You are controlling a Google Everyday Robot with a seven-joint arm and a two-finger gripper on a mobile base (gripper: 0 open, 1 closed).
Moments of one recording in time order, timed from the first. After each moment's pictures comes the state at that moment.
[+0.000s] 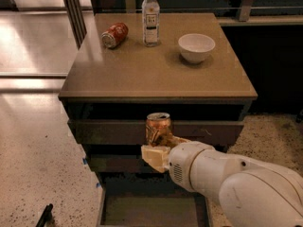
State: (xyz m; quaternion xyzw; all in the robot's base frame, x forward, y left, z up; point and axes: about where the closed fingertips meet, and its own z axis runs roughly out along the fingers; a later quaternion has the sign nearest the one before) arm 0.413 -0.023 0.797 -0.16 0.86 0.23 0.43
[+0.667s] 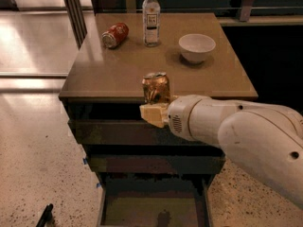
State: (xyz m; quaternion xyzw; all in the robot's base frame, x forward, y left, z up) arm 0.484 -0.020 0.863 -0.21 0.83 0.22 0.47
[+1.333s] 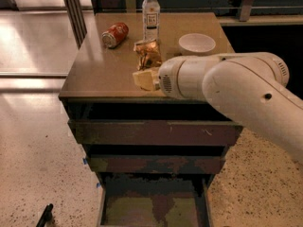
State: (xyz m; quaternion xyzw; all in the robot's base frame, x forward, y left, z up) arm 0.555 -0.005 0.911 -0.24 0.81 0.19 0.49
